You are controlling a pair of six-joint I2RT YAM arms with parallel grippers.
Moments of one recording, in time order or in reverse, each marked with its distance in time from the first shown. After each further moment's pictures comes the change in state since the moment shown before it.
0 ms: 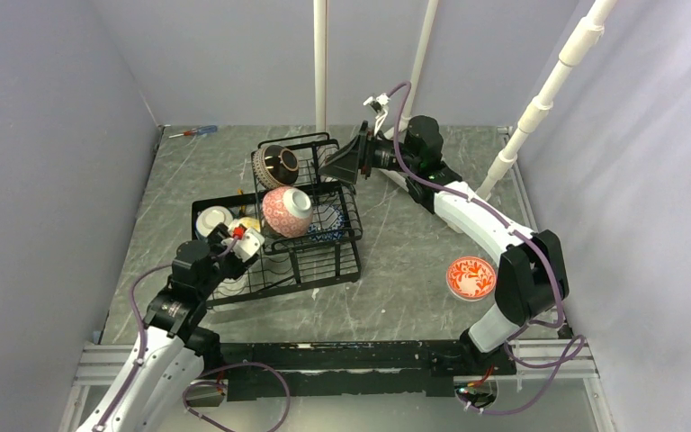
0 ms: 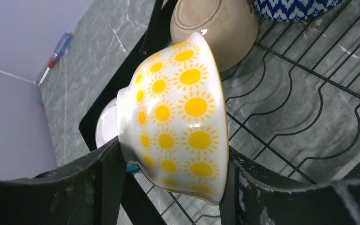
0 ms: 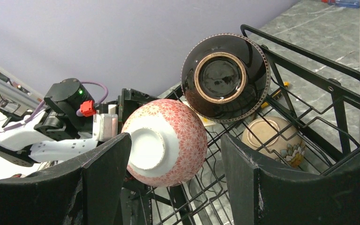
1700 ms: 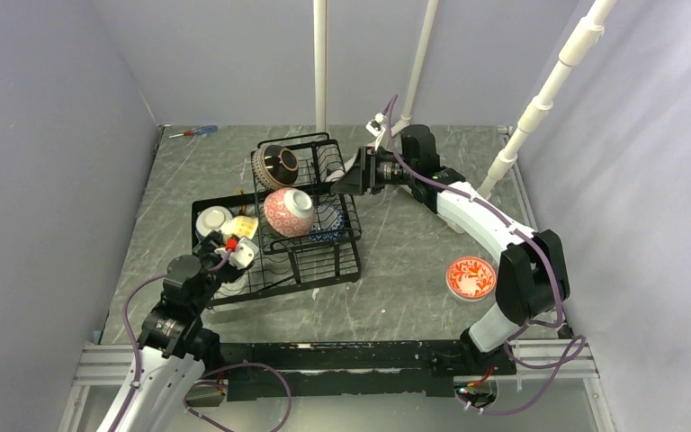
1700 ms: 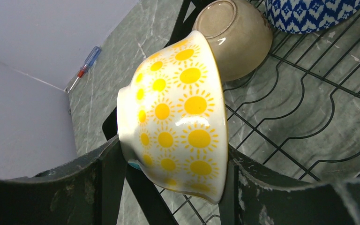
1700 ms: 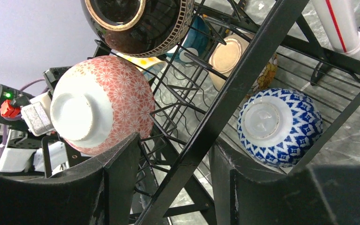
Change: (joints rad) left arm 0.002 -0.195 -0.058 0.008 -0.022 0.038; right arm -0.029 -0.002 -0.021 -0.425 0.113 -0.100
